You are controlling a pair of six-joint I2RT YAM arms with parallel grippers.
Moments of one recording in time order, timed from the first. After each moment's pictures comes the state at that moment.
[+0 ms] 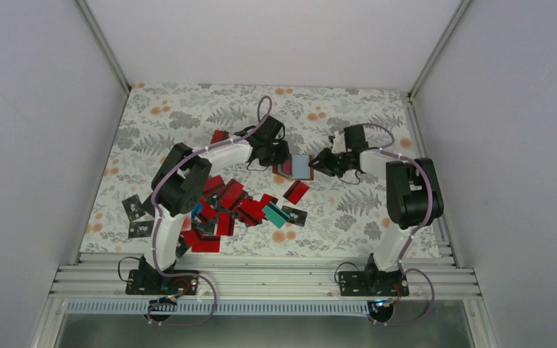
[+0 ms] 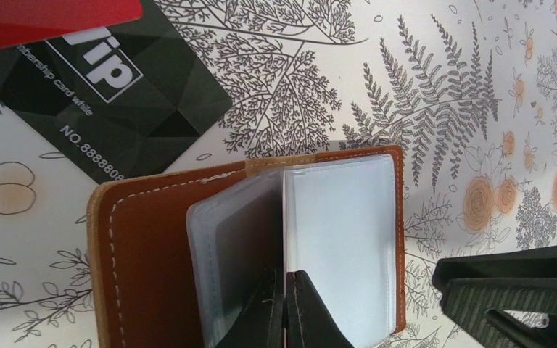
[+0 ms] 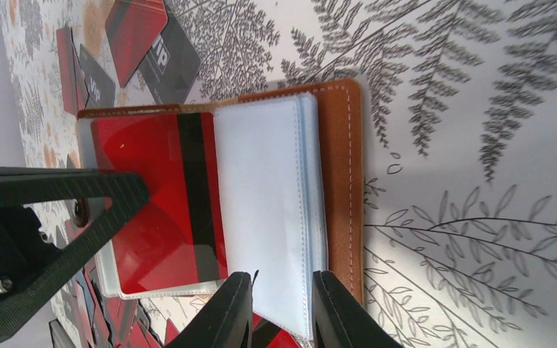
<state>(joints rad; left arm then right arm) -0.65 2.14 1.54 -0.34 0.23 -0.76 0.15 1.82 1.00 -0.22 -0.63 0.50</state>
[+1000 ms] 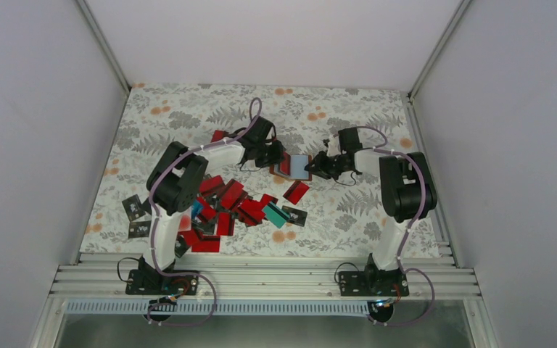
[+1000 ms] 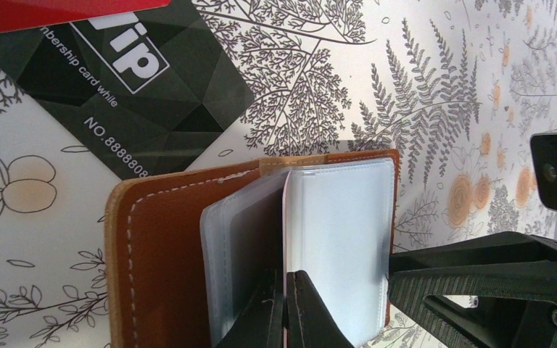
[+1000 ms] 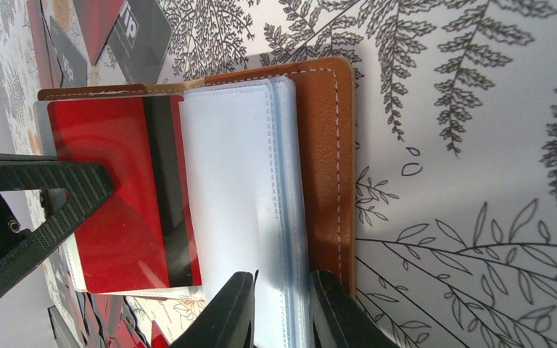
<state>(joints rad) -0.60 2.12 1.45 -0.22 0.35 -0.80 0.18 1.90 1.02 -0.21 -0.66 0.49</state>
